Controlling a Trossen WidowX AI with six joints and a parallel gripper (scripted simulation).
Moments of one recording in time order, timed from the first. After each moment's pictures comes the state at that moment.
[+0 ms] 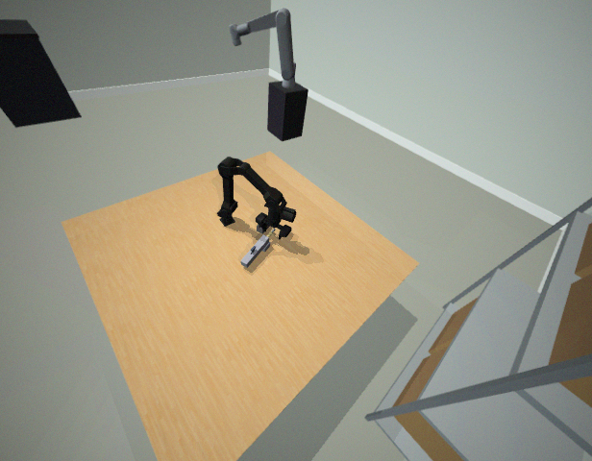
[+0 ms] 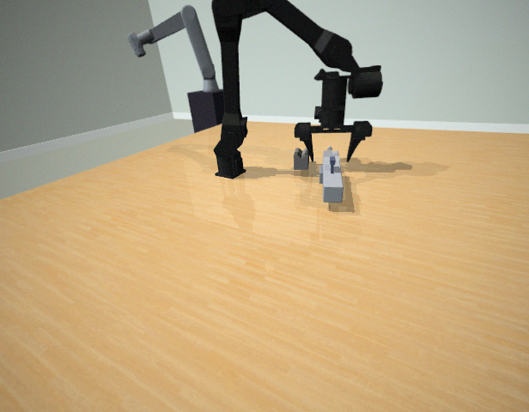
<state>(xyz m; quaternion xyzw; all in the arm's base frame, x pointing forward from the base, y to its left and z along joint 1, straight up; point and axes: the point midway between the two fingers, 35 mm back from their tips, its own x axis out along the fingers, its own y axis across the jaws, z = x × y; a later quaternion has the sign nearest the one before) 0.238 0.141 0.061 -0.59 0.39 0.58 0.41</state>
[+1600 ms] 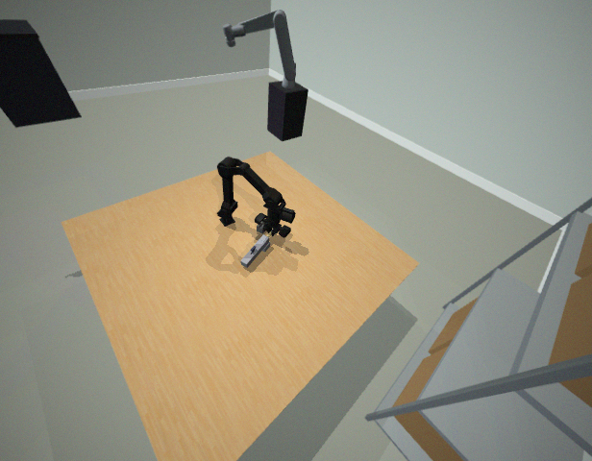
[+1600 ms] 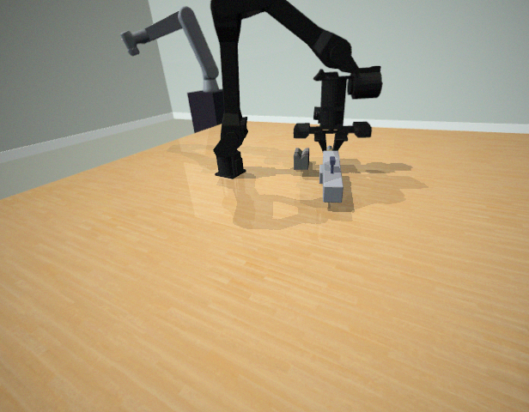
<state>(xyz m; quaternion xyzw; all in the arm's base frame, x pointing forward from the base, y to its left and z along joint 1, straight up) 0.238 0.136 0.060 -0.59 0.39 0.58 0.41</state>
